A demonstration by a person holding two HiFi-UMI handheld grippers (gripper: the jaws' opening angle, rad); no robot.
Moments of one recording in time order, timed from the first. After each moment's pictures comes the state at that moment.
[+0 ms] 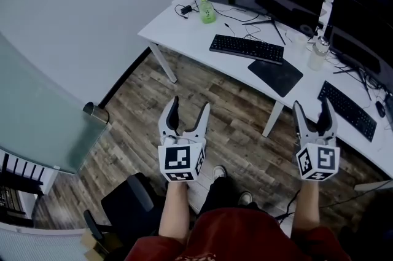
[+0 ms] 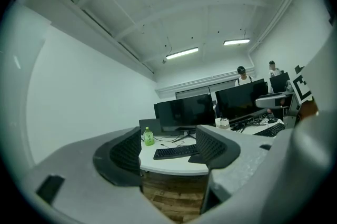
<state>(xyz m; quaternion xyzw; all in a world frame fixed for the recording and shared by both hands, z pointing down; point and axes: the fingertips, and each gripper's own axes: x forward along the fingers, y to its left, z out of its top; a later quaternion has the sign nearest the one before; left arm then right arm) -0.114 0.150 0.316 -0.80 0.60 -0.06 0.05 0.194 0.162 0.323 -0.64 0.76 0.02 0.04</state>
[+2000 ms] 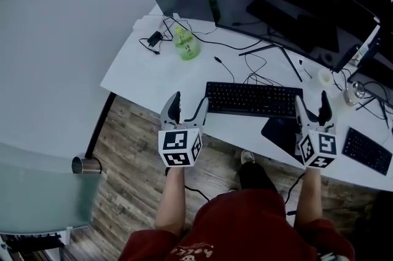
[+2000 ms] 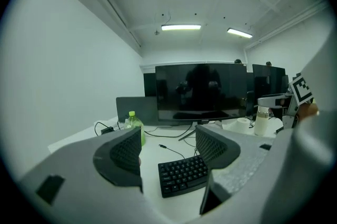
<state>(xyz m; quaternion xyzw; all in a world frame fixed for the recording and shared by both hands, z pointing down) -0.128 -0.364 0.427 -0.86 0.50 -0.13 -0.05 0.196 -0.279 0.420 -0.73 0.68 -0.05 -0.03</state>
